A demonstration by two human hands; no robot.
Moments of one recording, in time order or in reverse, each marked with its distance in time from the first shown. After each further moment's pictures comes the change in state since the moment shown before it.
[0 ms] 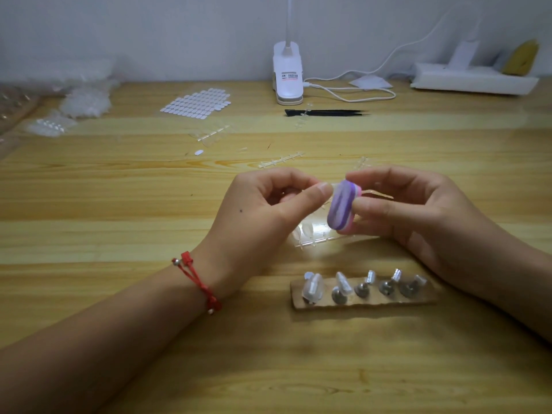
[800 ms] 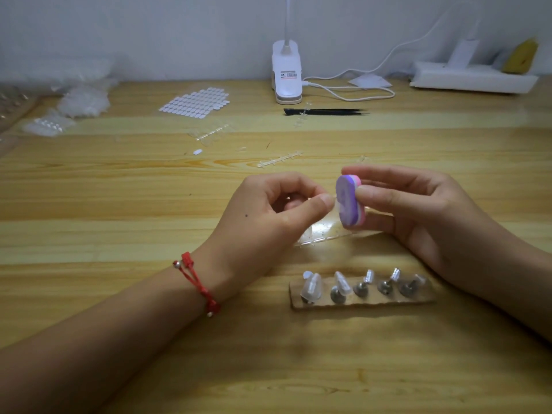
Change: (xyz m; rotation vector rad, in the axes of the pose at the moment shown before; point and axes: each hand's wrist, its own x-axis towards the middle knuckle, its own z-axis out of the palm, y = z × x) left_hand -0.003 0.004 0.002 0.069 -0.060 -0.002; right_hand -0.001 -0.004 0.001 -0.040 0.004 0.033
